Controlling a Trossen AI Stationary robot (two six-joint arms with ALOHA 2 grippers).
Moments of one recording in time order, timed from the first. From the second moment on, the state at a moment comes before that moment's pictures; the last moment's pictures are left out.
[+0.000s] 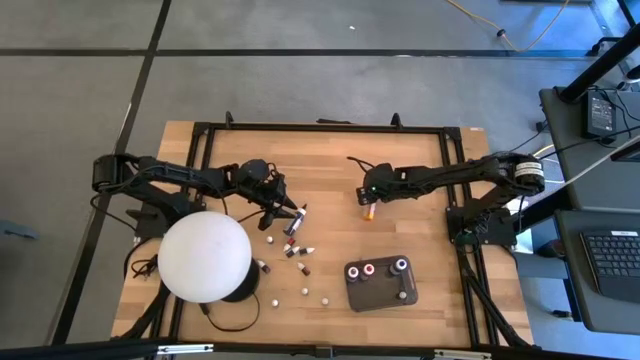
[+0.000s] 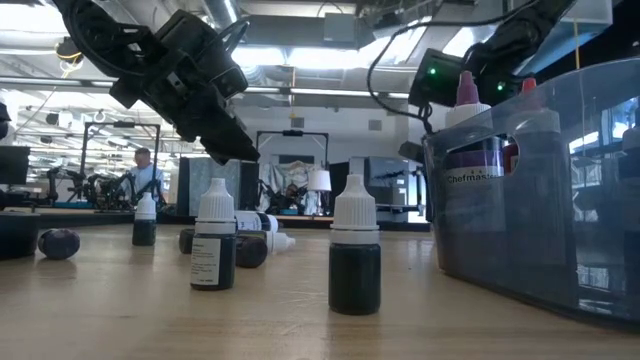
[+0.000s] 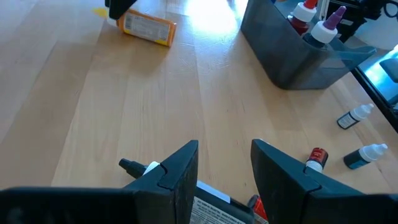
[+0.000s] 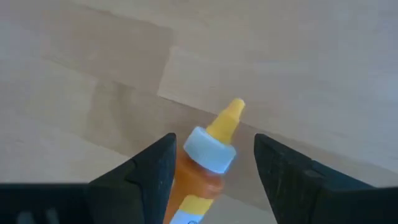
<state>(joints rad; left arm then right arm) 0.26 1.33 0.49 0.27 0.44 -0.03 -0.19 1.56 0.76 -0.40 0.24 1.07</state>
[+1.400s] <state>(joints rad) 0.26 1.33 0.49 0.27 0.44 -0.03 -0.19 1.56 0.85 -0.41 0.25 0.75</state>
